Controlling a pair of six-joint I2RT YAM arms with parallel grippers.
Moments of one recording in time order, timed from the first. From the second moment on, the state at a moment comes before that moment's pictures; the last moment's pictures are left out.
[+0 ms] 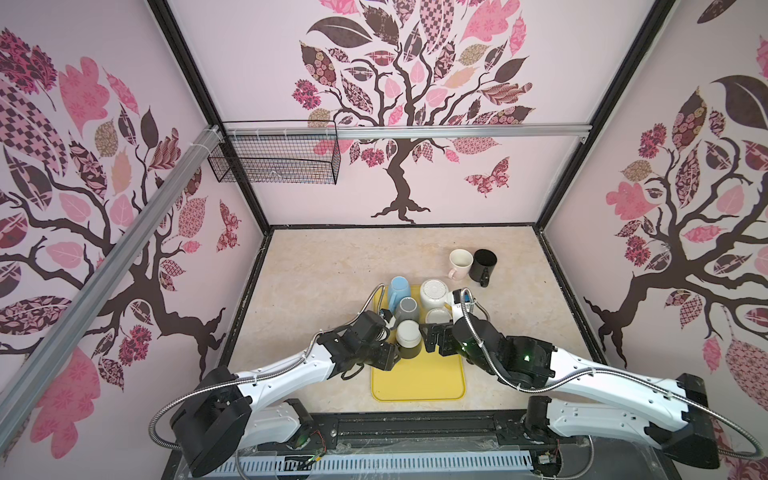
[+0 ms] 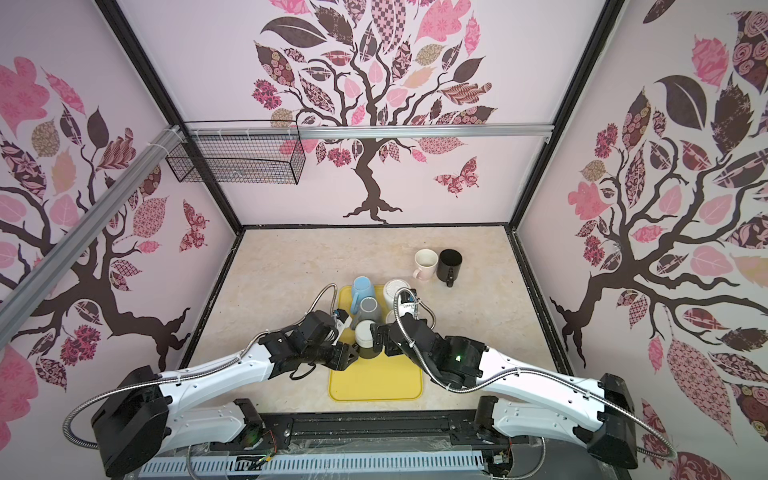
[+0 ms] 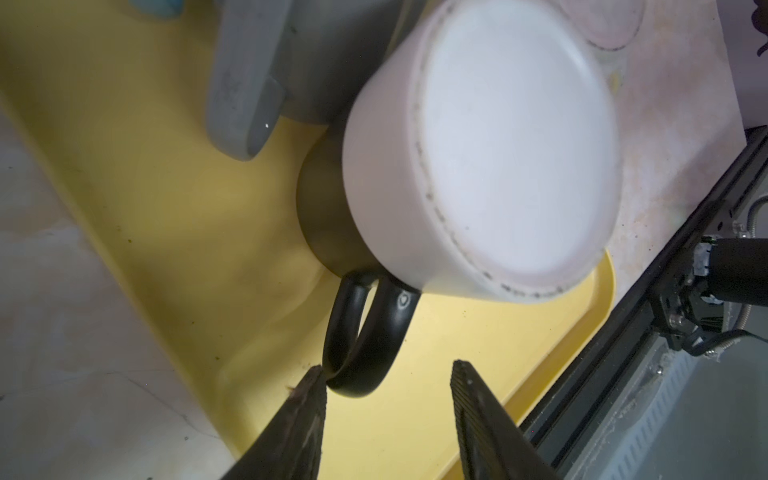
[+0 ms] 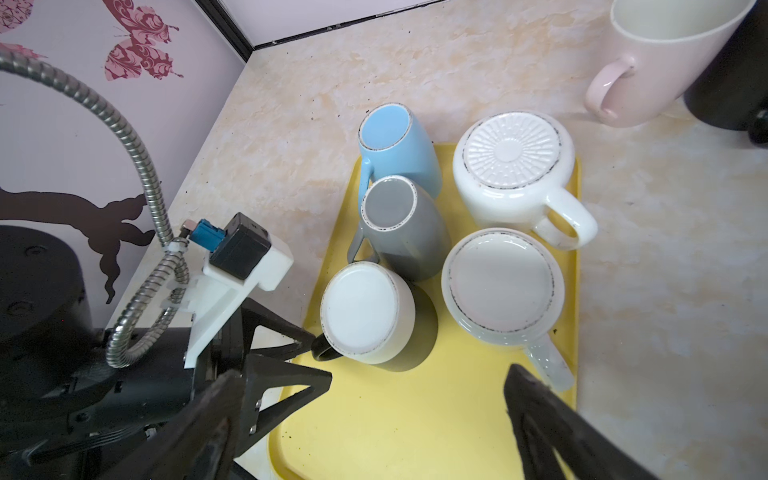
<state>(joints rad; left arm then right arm) -0.84 1.22 0.60 -0.32 0.19 -0.47 1.12 1.00 0.81 -0.44 0.43 0.79</state>
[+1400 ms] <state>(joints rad) -0.90 1.42 0.78 -0.44 0.01 -0.39 1.12 0.89 0.74 -0.41 0.45 0.79</state>
